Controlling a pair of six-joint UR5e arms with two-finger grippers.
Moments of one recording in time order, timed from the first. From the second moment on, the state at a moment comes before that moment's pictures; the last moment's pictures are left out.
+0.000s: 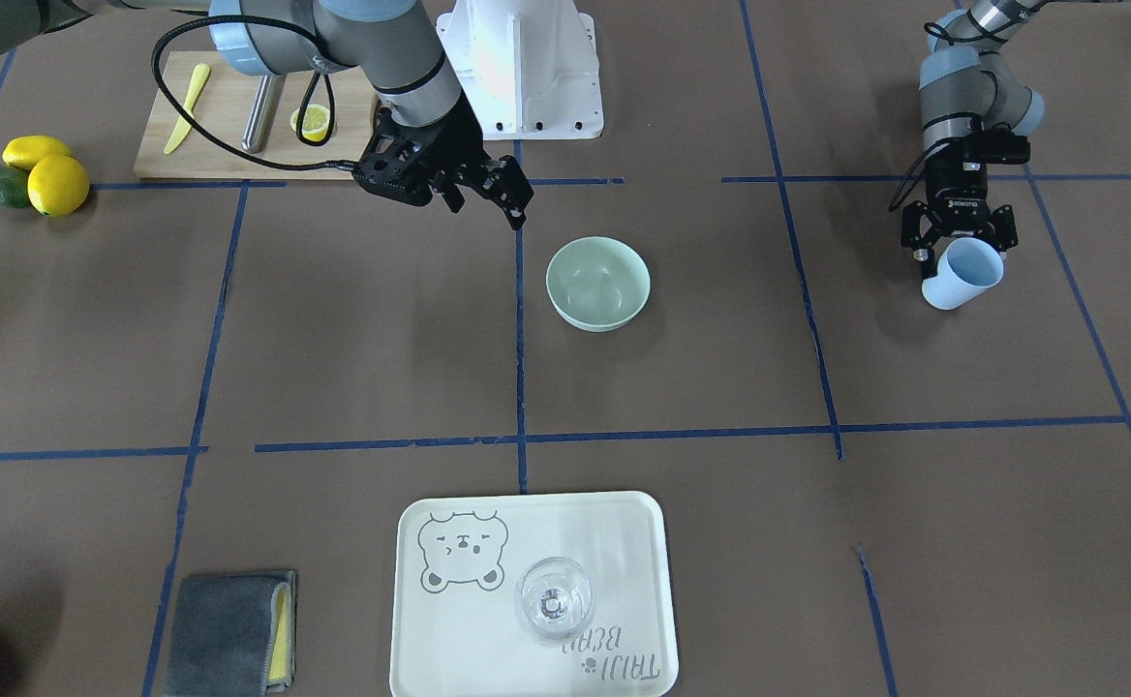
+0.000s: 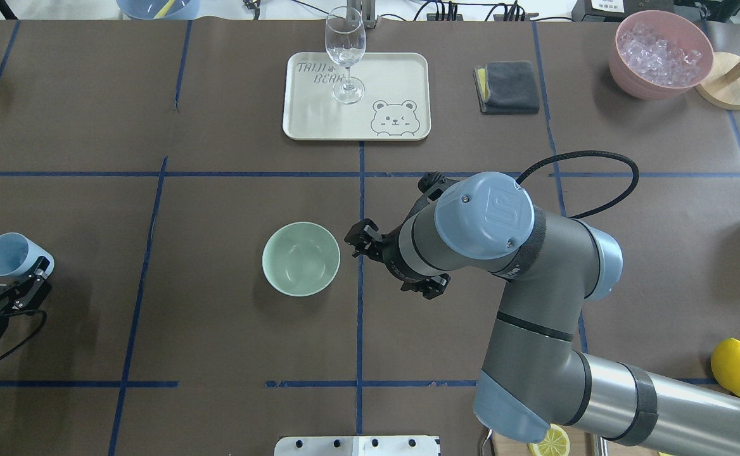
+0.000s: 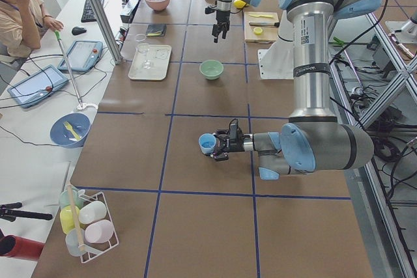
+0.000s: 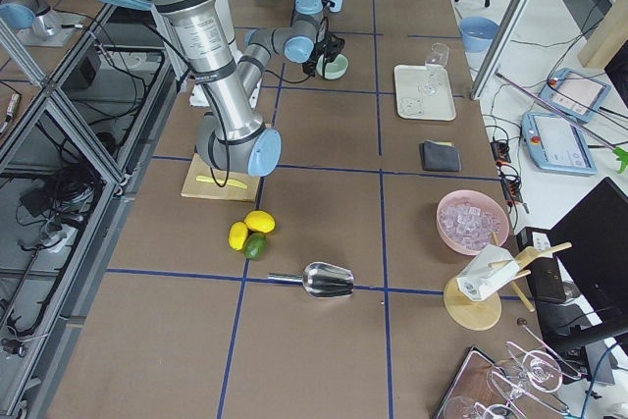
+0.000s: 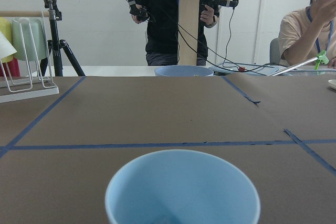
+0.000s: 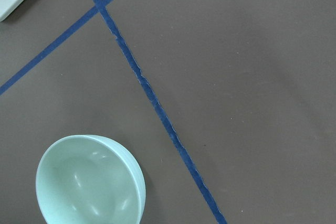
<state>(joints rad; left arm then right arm) -0.13 -1.35 -1.32 -3.17 -0.39 -1.21 0.44 -1.00 1.87 -1.40 1.85 1.89</state>
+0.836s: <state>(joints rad) -0.17 -1.41 -1.27 -3.15 -0.40 -1.21 0.44 -0.99 1.87 -1.40 1.85 1.89</state>
